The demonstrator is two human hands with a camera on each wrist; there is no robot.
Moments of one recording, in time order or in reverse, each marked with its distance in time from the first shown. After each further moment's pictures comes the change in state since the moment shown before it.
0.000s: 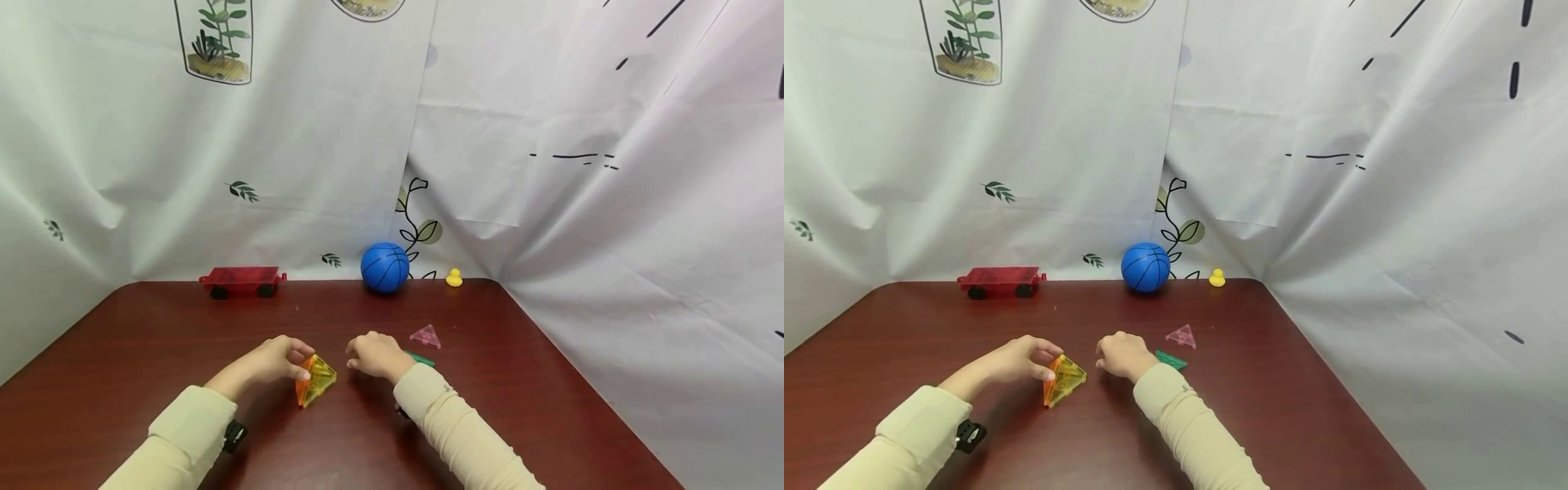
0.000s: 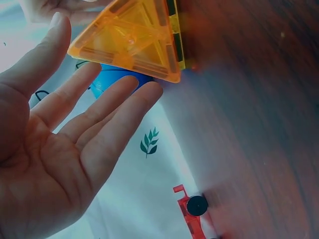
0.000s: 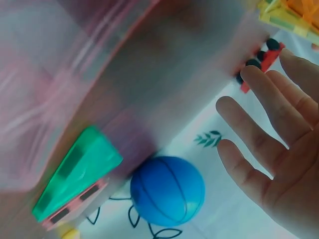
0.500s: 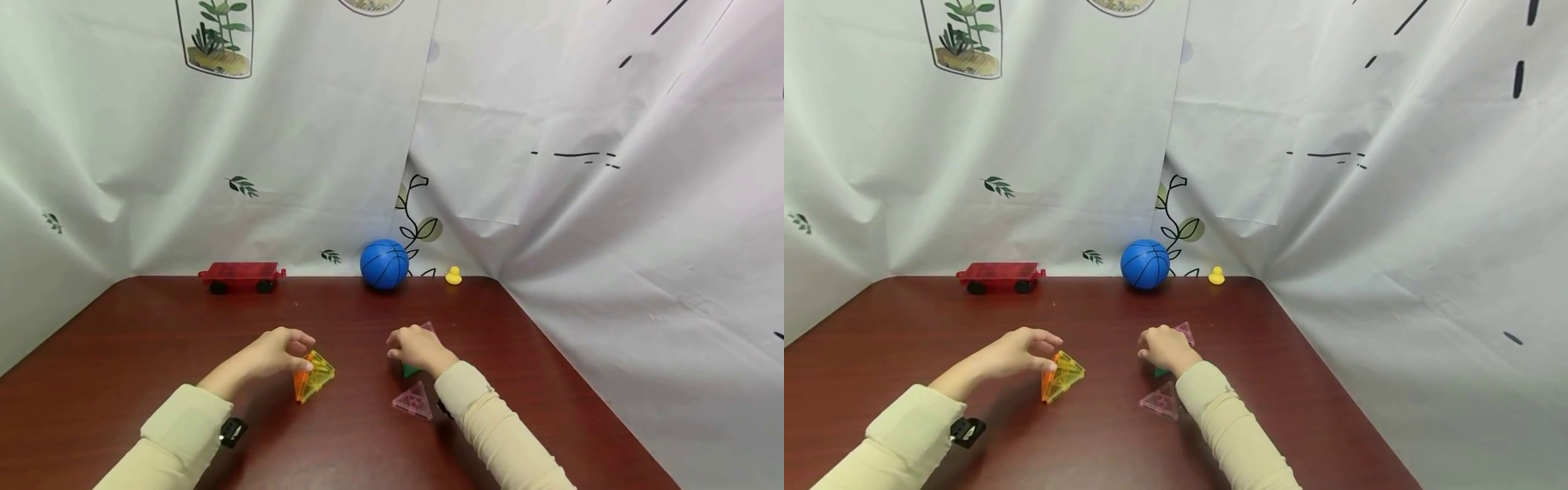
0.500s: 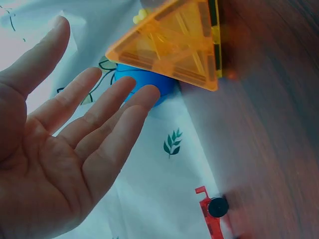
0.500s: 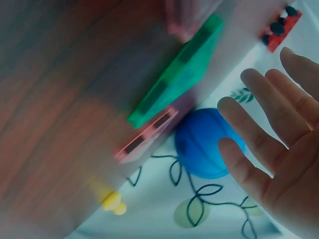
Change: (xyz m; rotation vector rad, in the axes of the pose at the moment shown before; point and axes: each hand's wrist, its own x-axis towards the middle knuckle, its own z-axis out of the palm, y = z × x) left_hand -0.006 0.011 -0.003 -0.008 0.018 0.081; right_hand -0.033 0.061 -0.007 0.084 0.014 0.107
